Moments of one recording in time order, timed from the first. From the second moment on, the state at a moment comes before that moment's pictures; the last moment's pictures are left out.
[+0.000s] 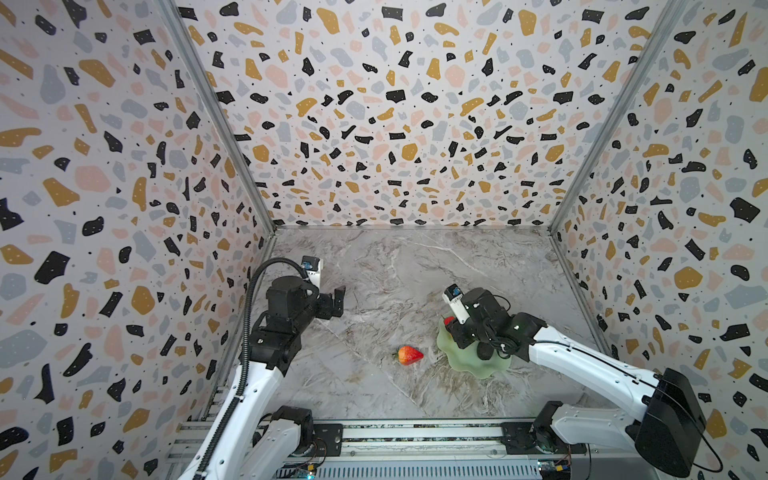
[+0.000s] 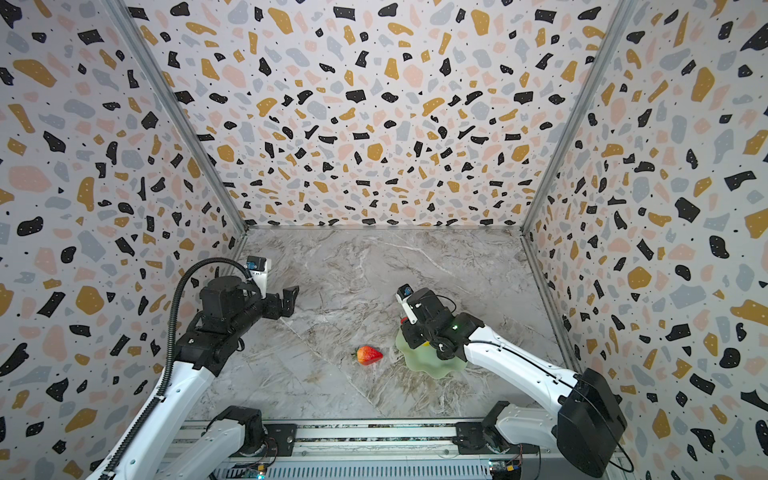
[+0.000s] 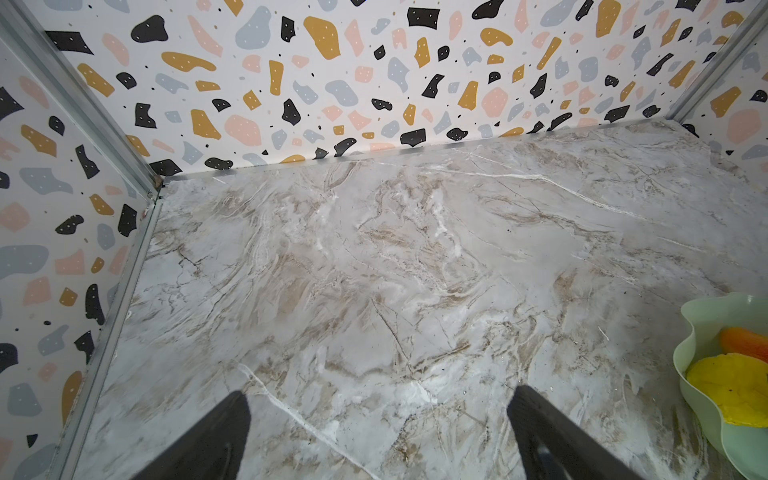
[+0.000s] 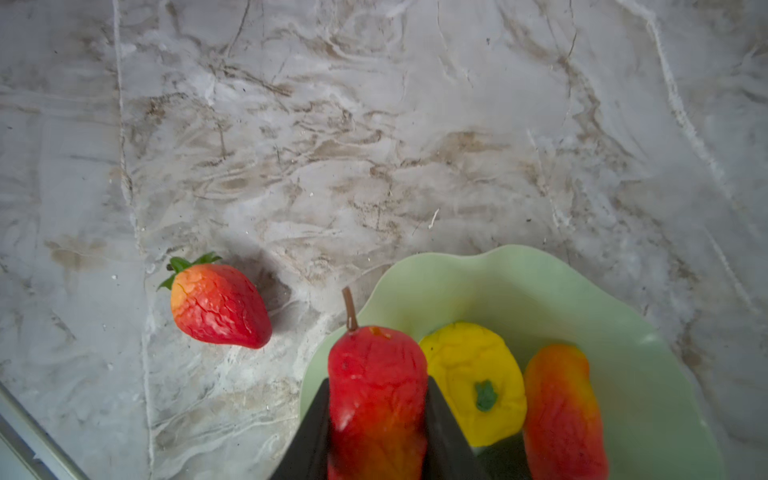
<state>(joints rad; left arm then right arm) -0.15 0.84 0.80 -0.43 0.07 0.01 0.78 1.21 0.82 -0.51 0.04 0.15</state>
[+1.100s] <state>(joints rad) -0.15 0.84 0.80 -0.43 0.07 0.01 0.77 1.29 0.70 -0.42 0.01 0.18</state>
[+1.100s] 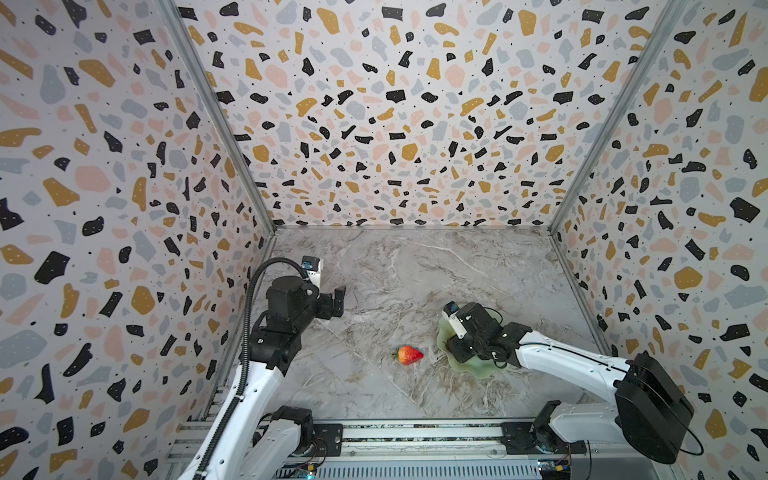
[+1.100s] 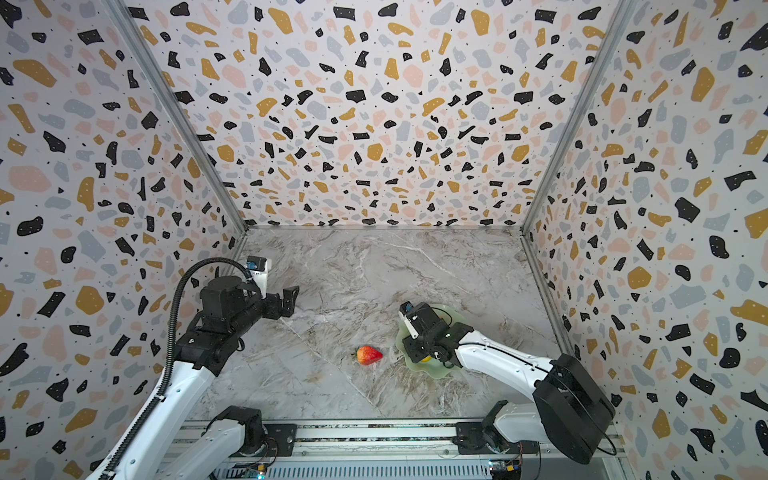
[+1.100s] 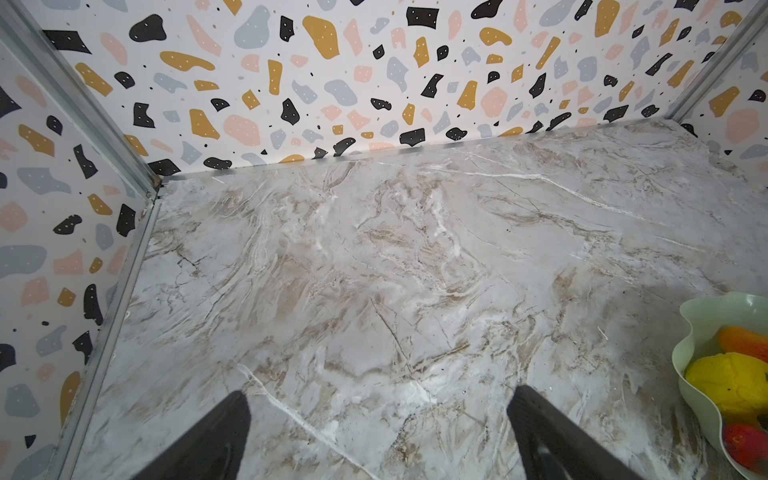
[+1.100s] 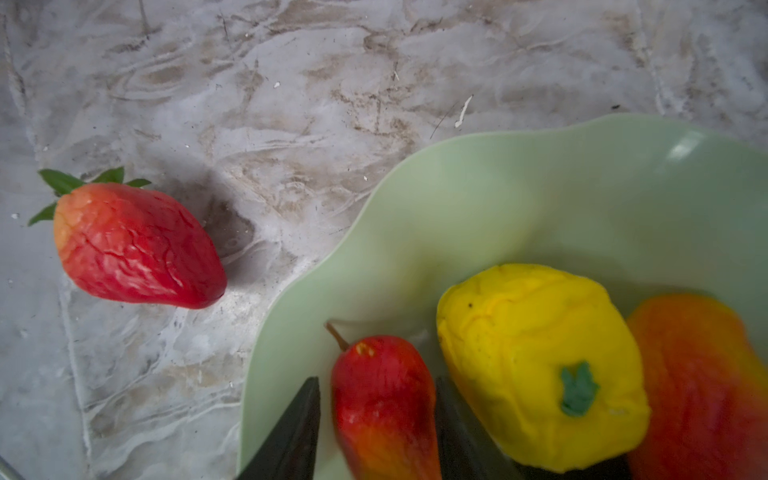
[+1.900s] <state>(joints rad) -0.15 0.84 0.80 -0.43 0.07 0.01 1.03 1.52 0.99 -0.35 -0.10 0.02</state>
